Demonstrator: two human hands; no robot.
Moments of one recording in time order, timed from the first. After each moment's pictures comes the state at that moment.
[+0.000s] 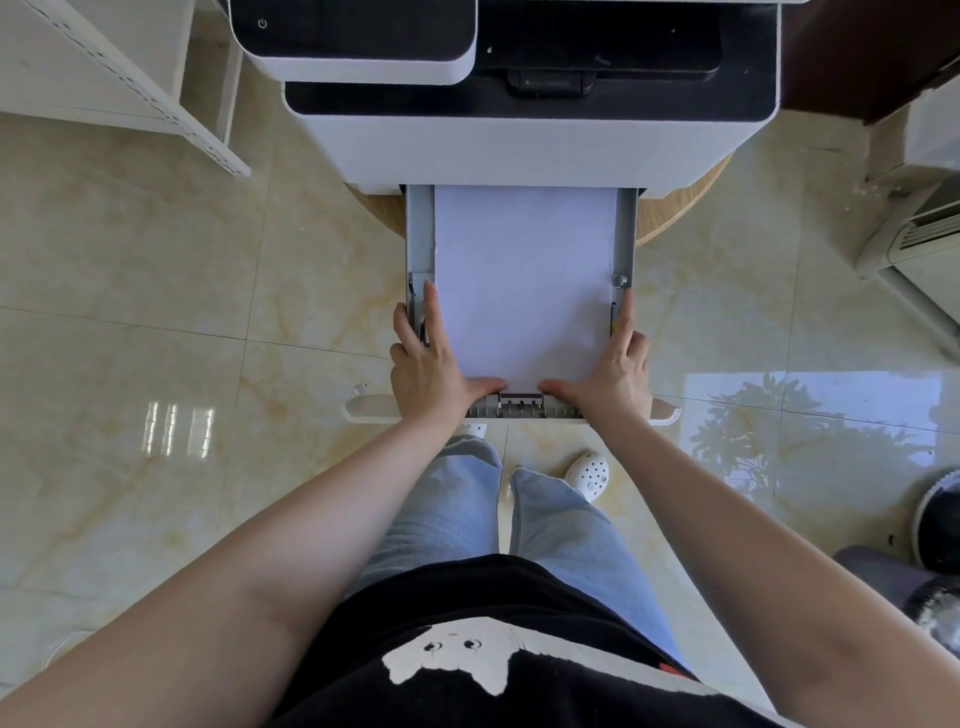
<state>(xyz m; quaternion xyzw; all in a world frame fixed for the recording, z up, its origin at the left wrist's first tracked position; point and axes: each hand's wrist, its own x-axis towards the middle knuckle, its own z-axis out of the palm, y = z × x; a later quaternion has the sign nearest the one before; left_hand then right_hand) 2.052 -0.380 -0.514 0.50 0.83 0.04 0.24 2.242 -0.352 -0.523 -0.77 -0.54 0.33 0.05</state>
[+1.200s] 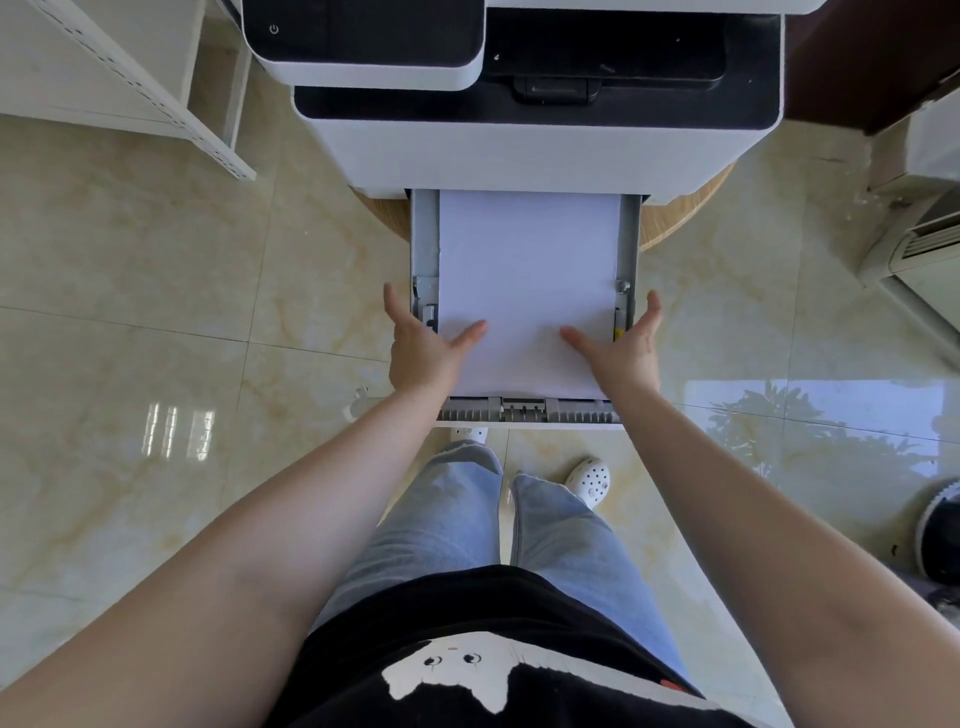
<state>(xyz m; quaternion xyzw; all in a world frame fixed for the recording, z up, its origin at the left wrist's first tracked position) 2.037 -0.351 -0.515 0.28 0.85 0.19 0.39 2.244 -0.320 -0.516 -0.79 -0.42 0.42 0.13</state>
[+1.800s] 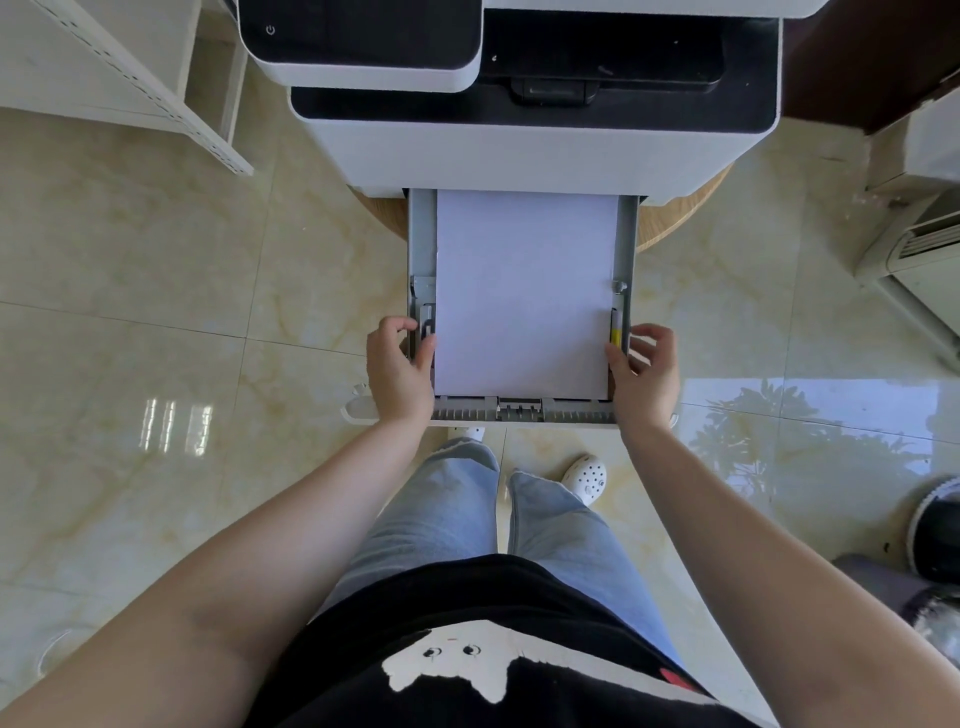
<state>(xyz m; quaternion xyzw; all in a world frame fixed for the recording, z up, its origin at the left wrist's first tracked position) 2.026 -0.381 -0.520 0.34 0.84 0.32 0.29 2.264 -0.350 -0.516 -0.78 -0.38 0.41 0.28</state>
